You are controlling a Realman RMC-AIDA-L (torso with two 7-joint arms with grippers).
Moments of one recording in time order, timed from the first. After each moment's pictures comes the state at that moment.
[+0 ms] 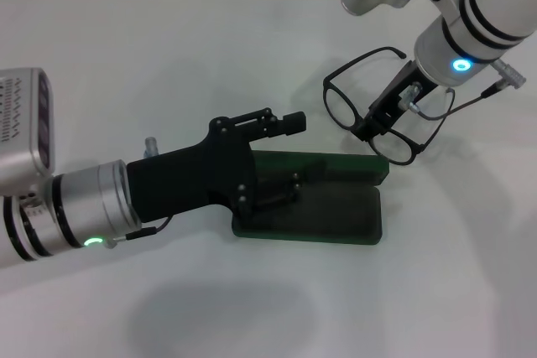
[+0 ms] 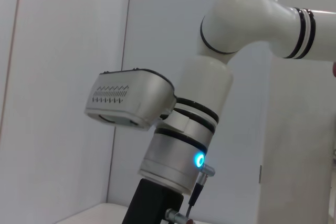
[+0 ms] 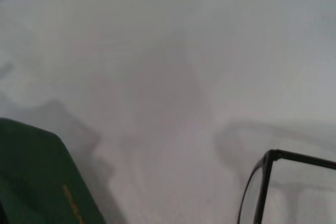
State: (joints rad) left arm -0.34 -2.09 1.29 0.50 1.24 1.57 -0.94; right arm 1.04 2.03 -1.64 -0.83 -2.42 -1.18 2.58
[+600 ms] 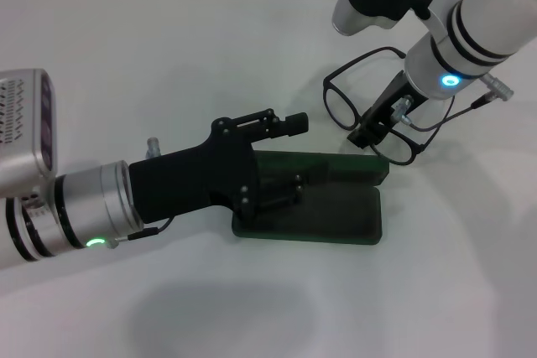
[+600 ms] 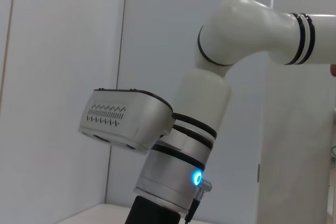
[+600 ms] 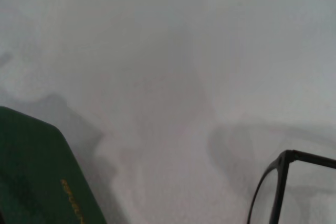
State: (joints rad) left arm -0.35 -2.09 1.29 0.50 1.24 1.57 -0.93; right arm 1.04 2.03 -1.74 -0.79 -2.37 -1.09 2.58
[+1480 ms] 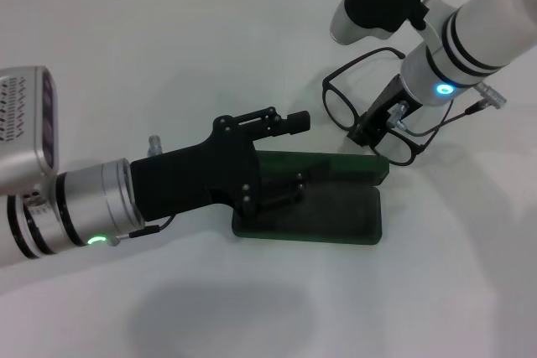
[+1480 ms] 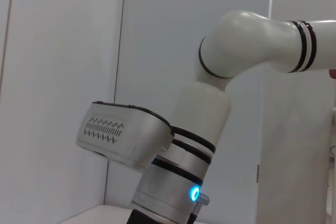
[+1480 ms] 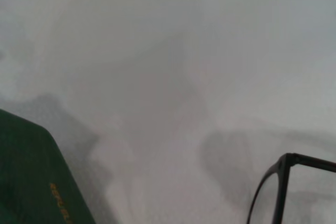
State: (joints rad) left arm -0.35 -2.09 1.29 0.50 1.24 1.57 -0.93; right arm 1.03 2.03 -1.80 -0.75 -2.34 -1.01 2.58
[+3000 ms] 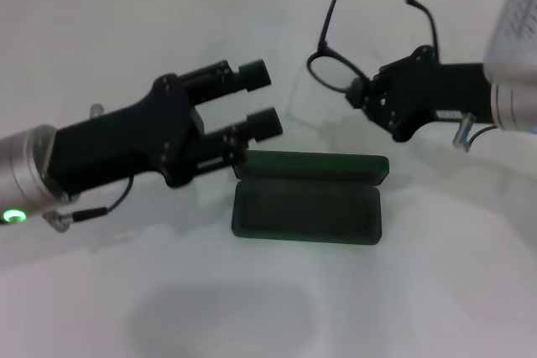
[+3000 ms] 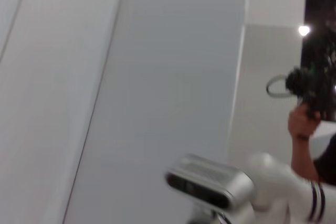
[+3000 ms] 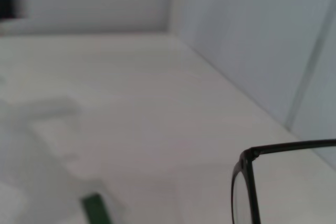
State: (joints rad) left arm -0.36 -2.04 1.15 0.51 1.21 1.86 -1.18; right arm 0.38 2.03 -1.61 -1.36 -1.93 -0.96 1.83
